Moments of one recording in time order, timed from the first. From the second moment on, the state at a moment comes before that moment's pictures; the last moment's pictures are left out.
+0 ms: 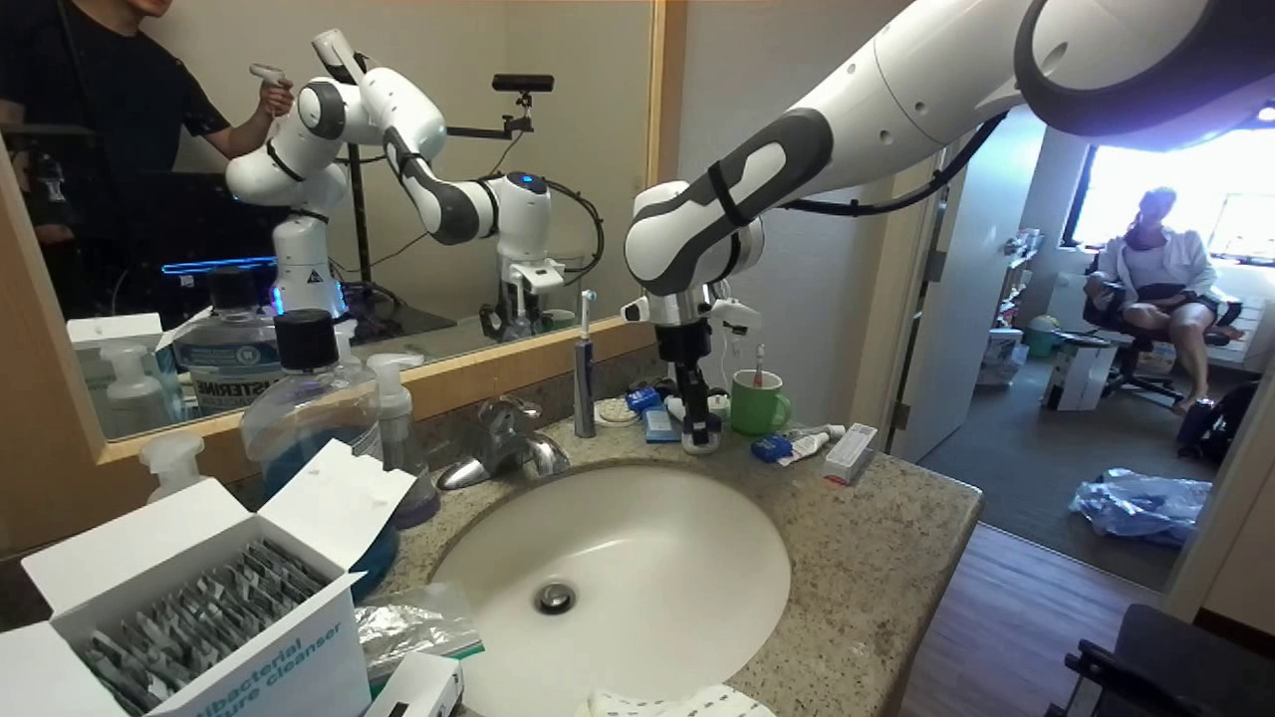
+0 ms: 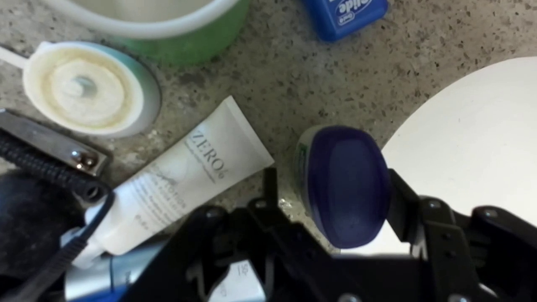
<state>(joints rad) -0.14 0.86 0.02 -1.33 -0.14 1.98 -0.93</state>
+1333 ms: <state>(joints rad) -0.02 0.70 0.03 -1.57 -0.30 2.20 -0.89</state>
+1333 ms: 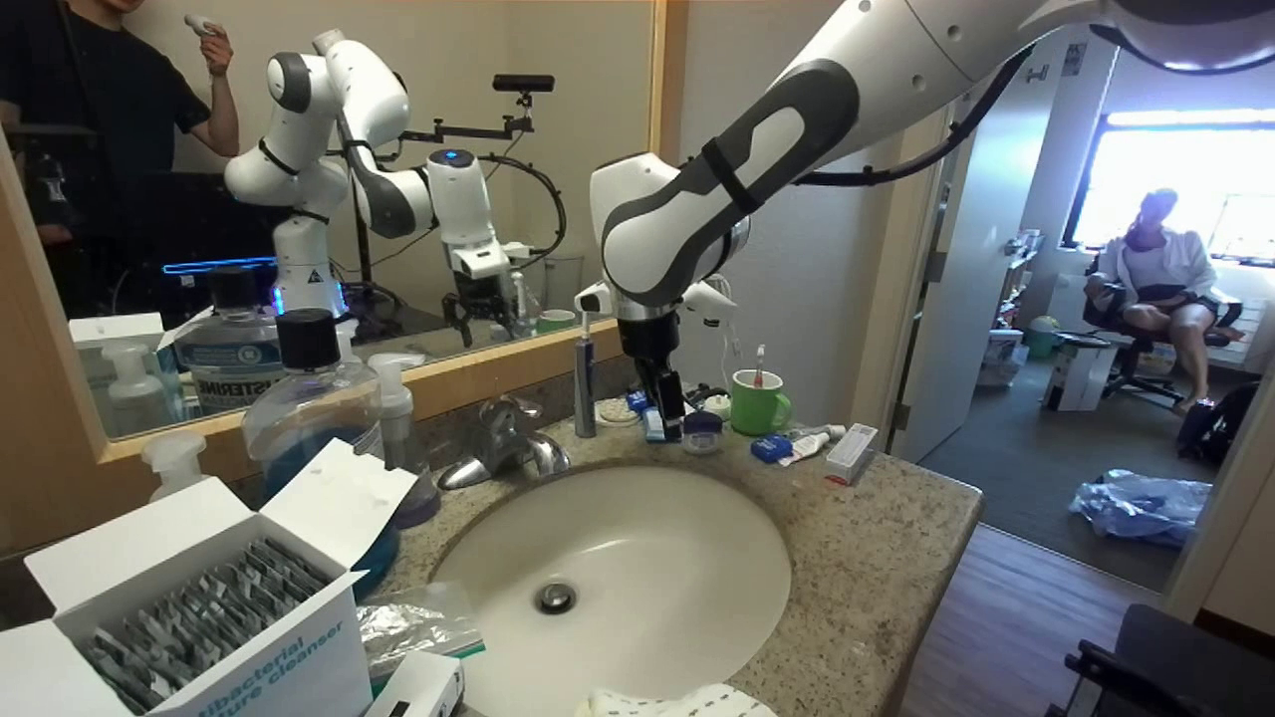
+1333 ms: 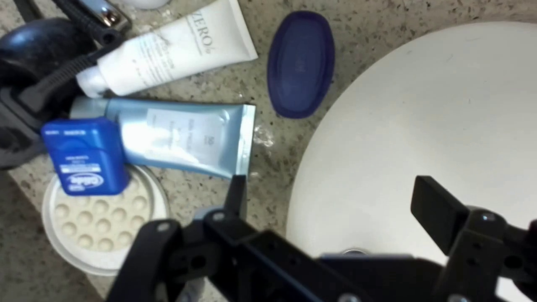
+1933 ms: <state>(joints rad) 0.08 0.53 0.00 -2.02 -0.63 2.46 -0.69</state>
